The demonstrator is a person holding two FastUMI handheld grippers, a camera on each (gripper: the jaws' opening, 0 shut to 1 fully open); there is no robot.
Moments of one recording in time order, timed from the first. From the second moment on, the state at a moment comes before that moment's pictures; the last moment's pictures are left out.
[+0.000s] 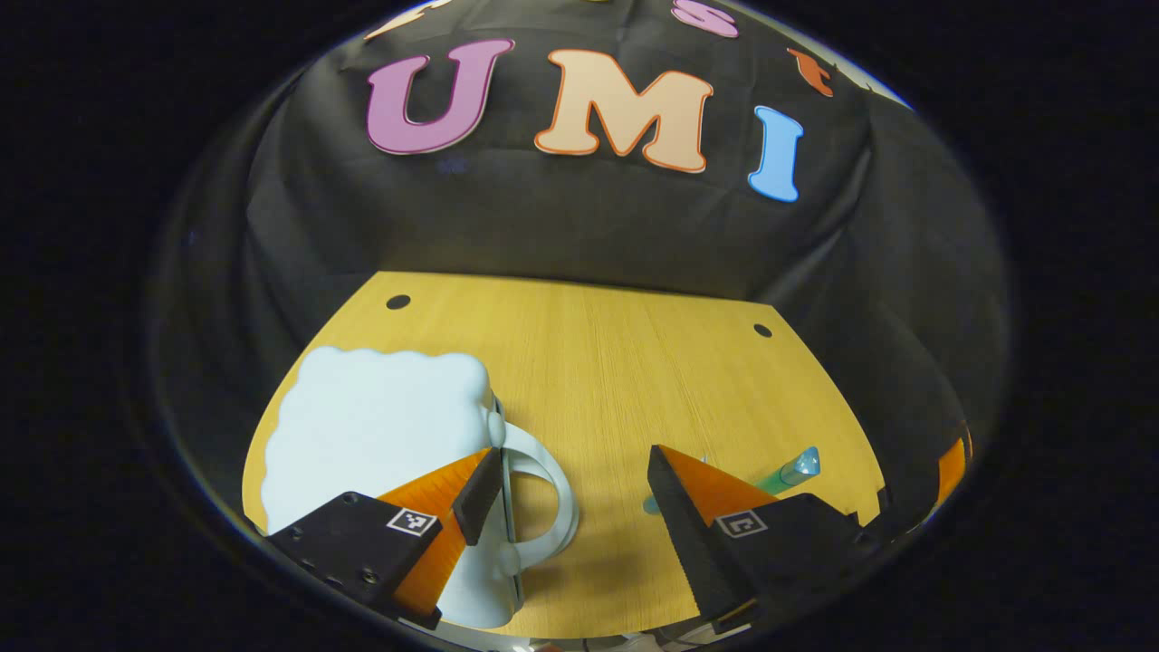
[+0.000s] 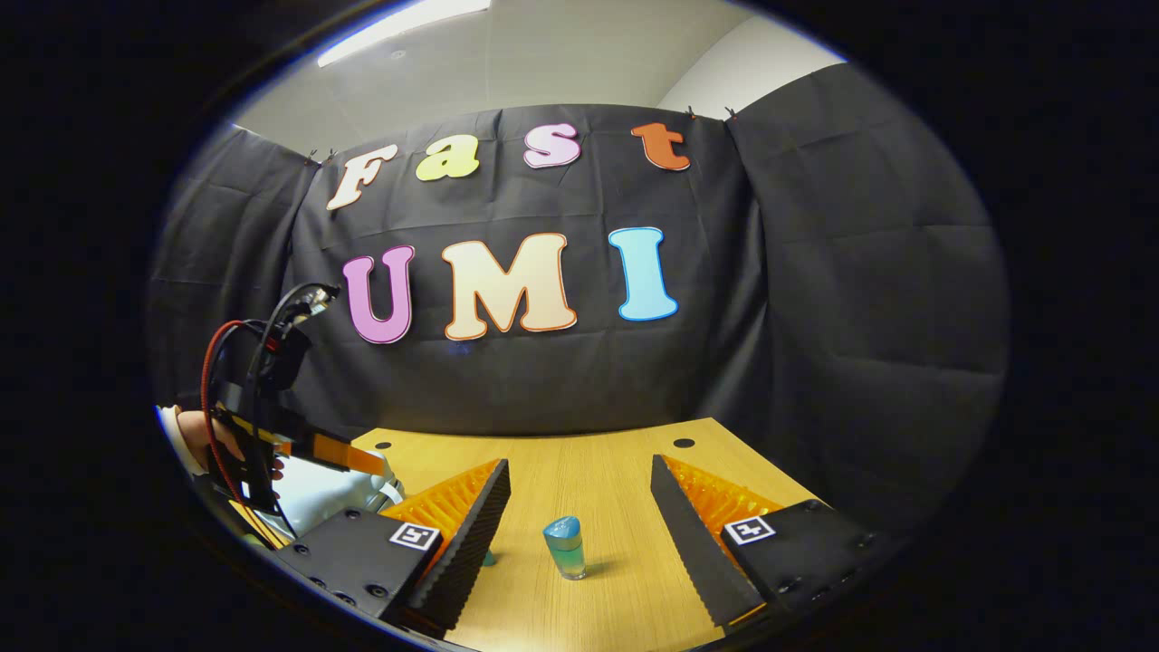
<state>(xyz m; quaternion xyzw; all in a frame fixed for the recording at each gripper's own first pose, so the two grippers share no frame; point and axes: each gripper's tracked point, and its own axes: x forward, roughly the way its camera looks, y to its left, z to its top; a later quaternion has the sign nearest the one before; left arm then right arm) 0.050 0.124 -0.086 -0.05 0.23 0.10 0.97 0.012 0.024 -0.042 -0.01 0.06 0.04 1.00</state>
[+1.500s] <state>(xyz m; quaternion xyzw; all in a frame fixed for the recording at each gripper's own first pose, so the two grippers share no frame) 0.086 0.150 -0.224 -0.07 0.53 0.13 0.84 0.002 0.001 -0.065 -0.02 0.11 0.04 0.99</state>
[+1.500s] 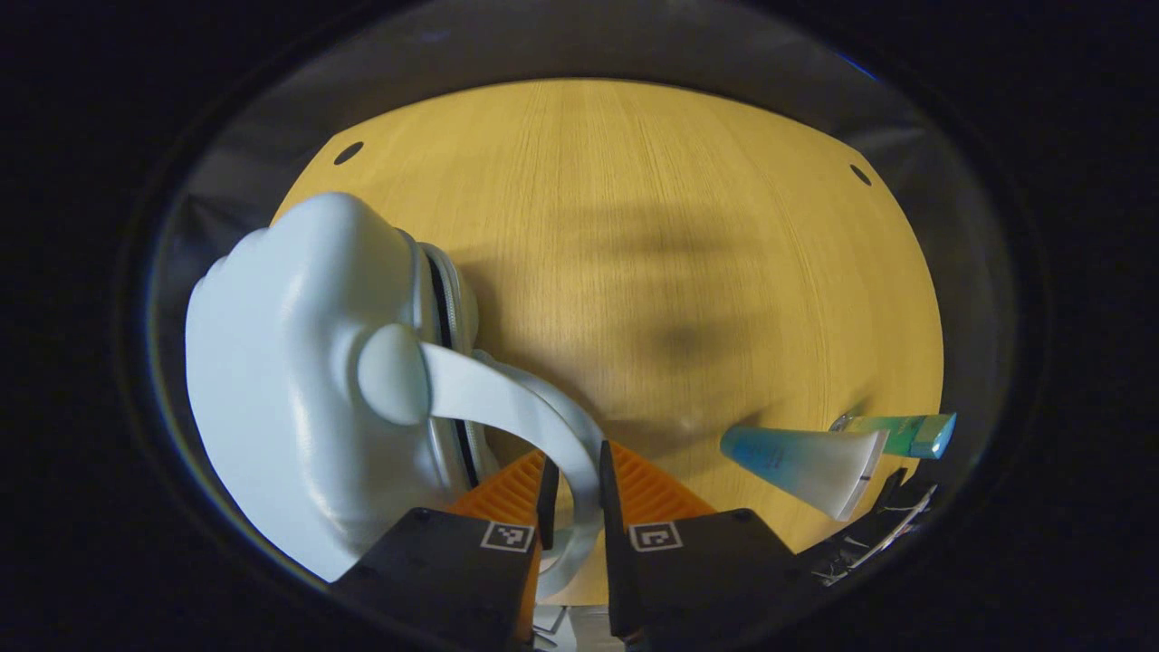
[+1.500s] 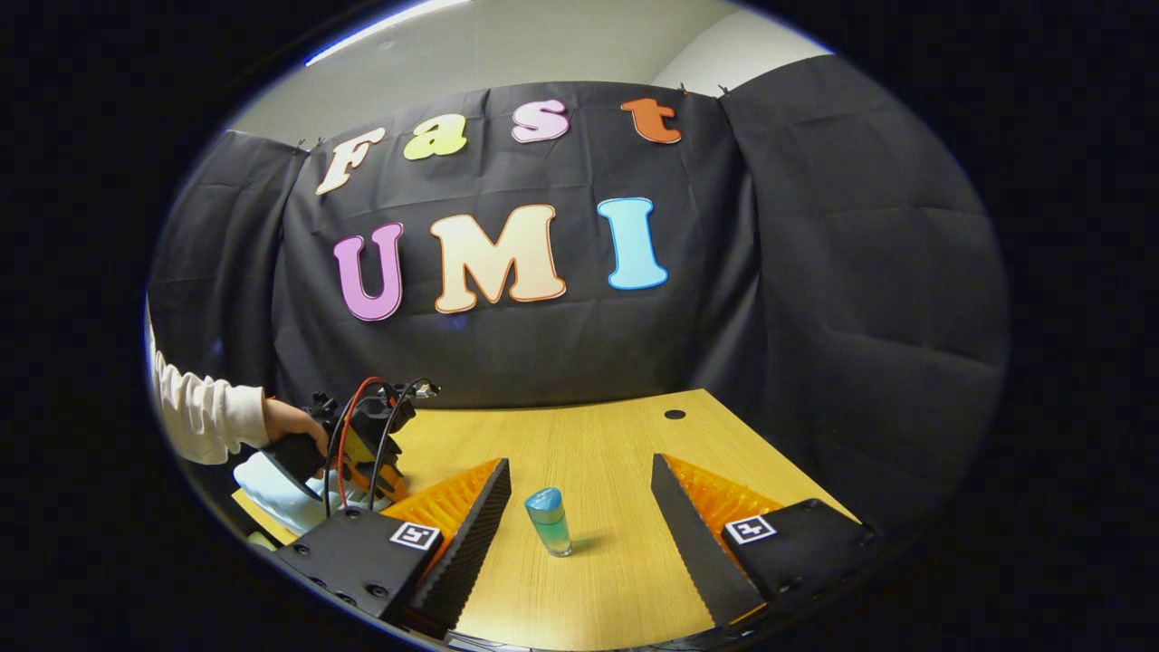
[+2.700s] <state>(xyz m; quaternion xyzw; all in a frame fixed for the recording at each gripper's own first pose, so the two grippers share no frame) 0.039 0.175 -0.055 -0.16 0.41 0.12 0.89 0.001 0.073 -0.078 0.00 0.12 0.12 0.99</state>
